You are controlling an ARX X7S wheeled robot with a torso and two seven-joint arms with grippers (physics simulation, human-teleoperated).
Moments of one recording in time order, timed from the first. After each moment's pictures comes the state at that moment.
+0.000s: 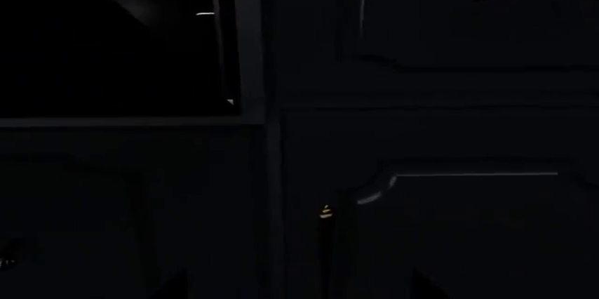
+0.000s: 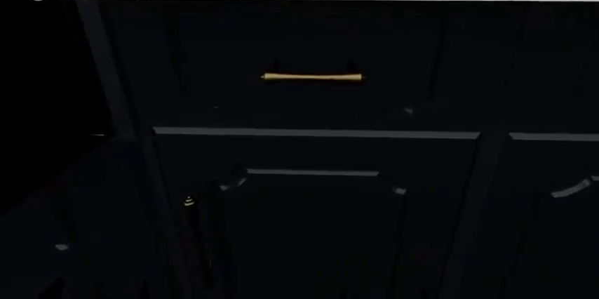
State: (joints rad) left arm -0.02 -0.20 0.24 0.00 -0.18 0.05 -0.23; right arm 0.03 0.20 -0.28 0.03 0.11 -0.02 0.26
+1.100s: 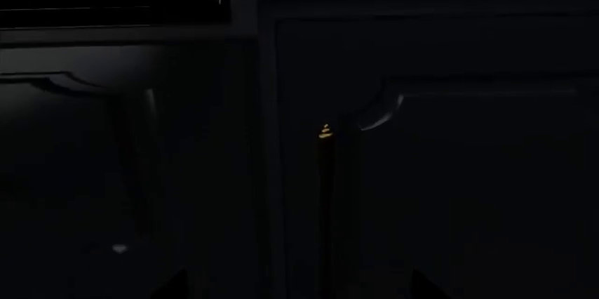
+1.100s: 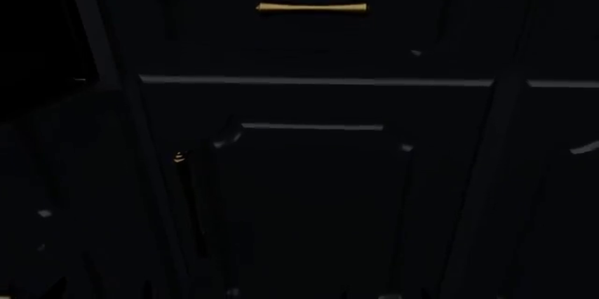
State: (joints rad) left arm -0.03 -0.22 0.27 -0.01 -0.19 0.04 -0.26; right arm 0.04 0.22 -0.30 0.03 0.12 -0.03 0.28
